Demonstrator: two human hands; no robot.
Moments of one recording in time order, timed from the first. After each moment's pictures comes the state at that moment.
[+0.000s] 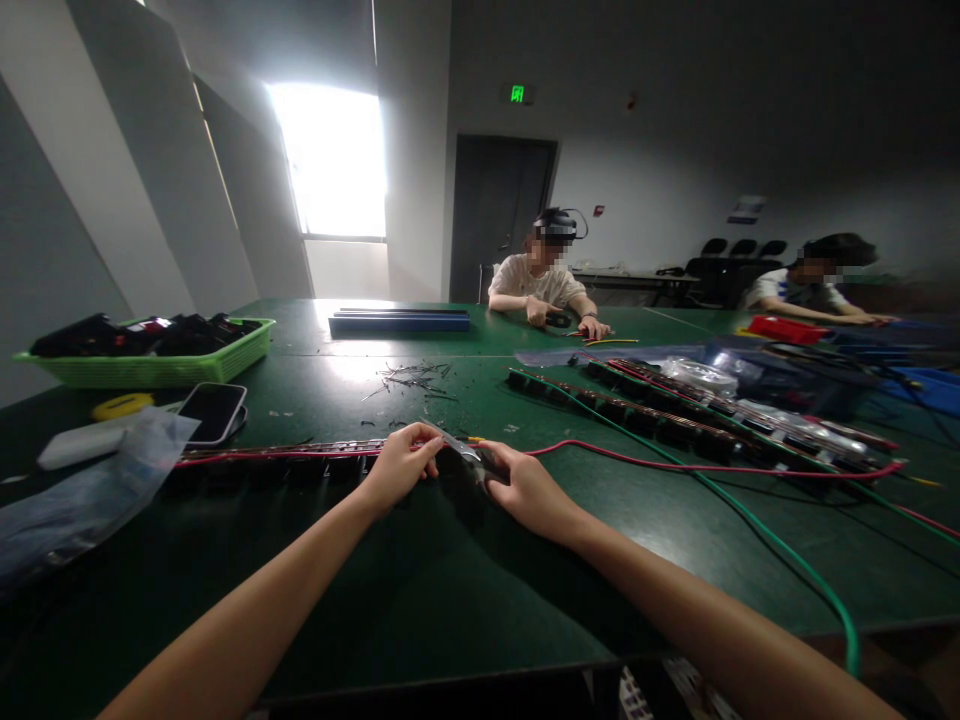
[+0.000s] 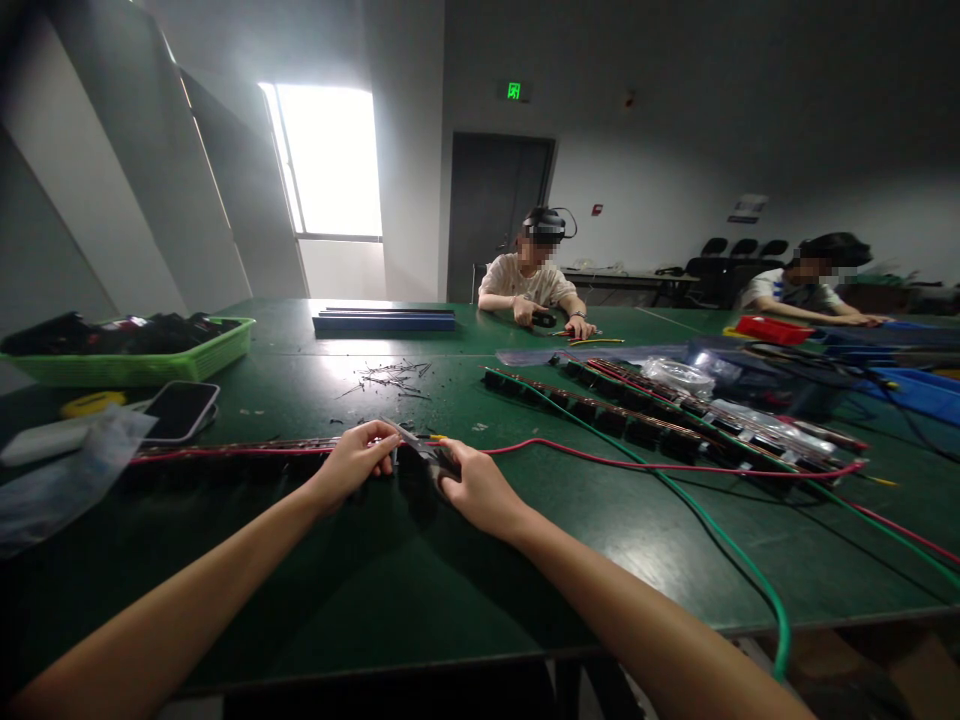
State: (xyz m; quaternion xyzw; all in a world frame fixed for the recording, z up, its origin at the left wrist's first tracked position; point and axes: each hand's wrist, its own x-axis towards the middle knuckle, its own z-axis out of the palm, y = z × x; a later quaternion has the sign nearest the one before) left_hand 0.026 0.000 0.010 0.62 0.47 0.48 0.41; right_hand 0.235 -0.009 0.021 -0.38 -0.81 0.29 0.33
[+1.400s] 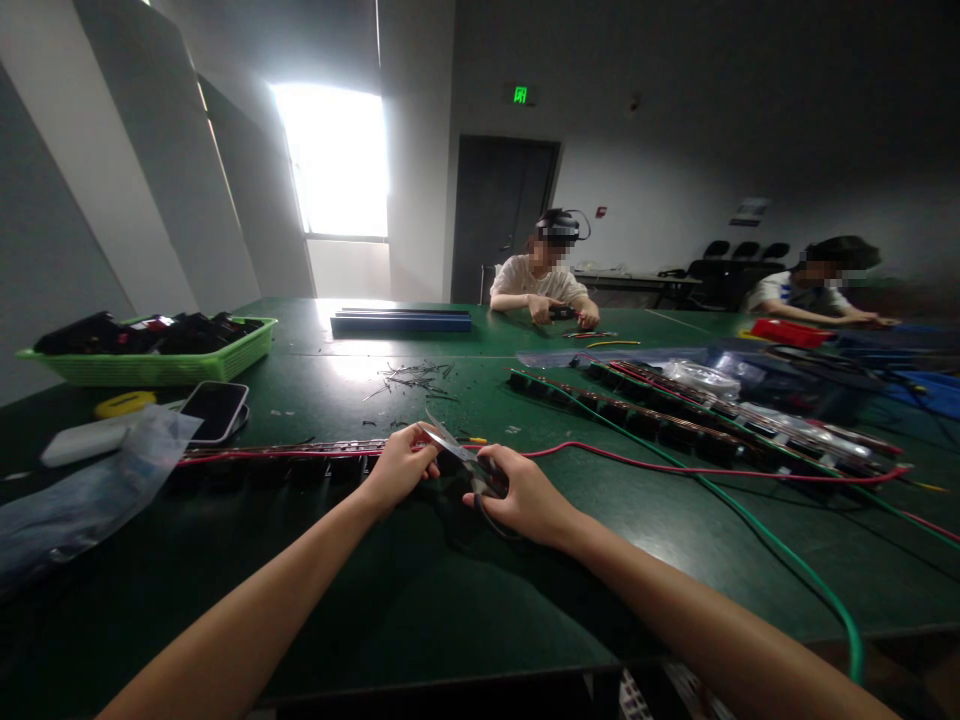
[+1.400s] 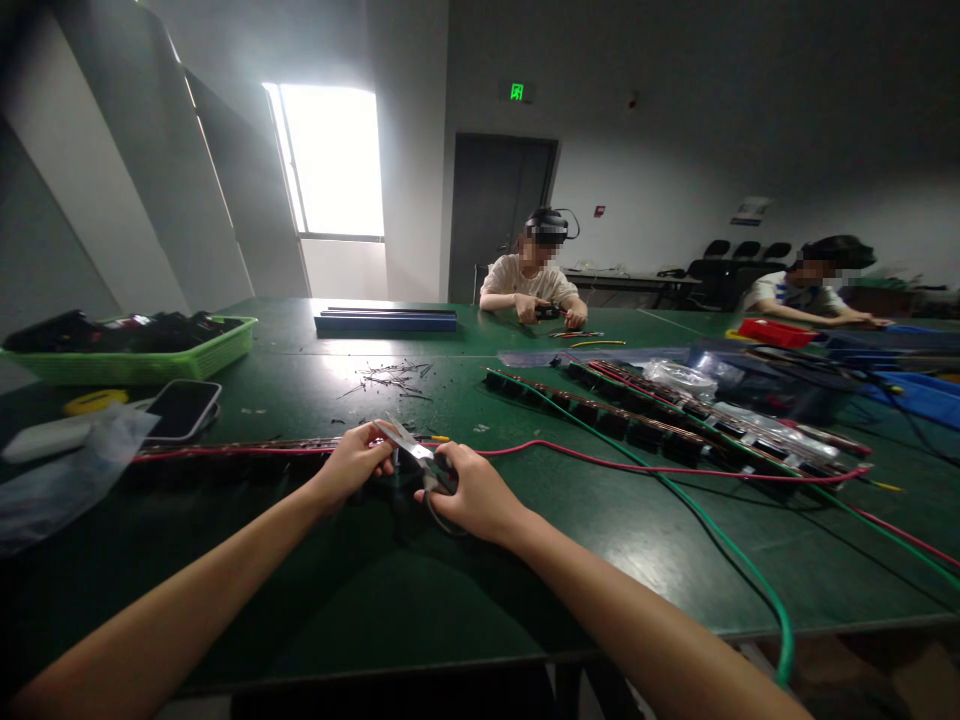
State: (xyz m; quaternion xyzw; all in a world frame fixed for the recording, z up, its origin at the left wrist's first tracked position) left_hand 0.028 -0.001 0.011 0.60 0.46 0.50 0.42; right_hand 0.234 -0.014 0.021 -0.41 -0.84 0.21 0.29
